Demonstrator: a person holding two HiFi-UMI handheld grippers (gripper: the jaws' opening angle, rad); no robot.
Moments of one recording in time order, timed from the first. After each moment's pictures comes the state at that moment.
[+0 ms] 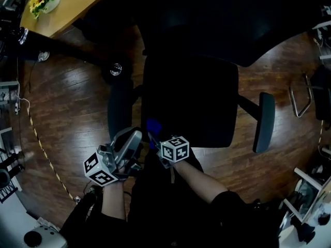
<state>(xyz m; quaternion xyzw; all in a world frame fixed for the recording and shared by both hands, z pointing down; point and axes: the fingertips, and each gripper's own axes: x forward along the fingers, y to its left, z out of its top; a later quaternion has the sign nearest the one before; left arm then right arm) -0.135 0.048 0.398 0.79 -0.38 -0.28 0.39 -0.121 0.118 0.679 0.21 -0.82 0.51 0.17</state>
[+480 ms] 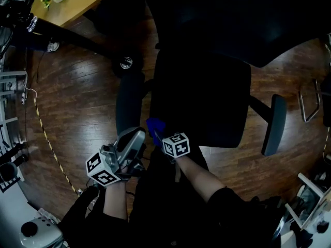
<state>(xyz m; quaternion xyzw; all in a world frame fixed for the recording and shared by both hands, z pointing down) -0.152 0.070 0.407 0.78 -0.41 -0.27 0.40 -0.135 0.149 0.730 0.18 -0.83 0.46 0.25</state>
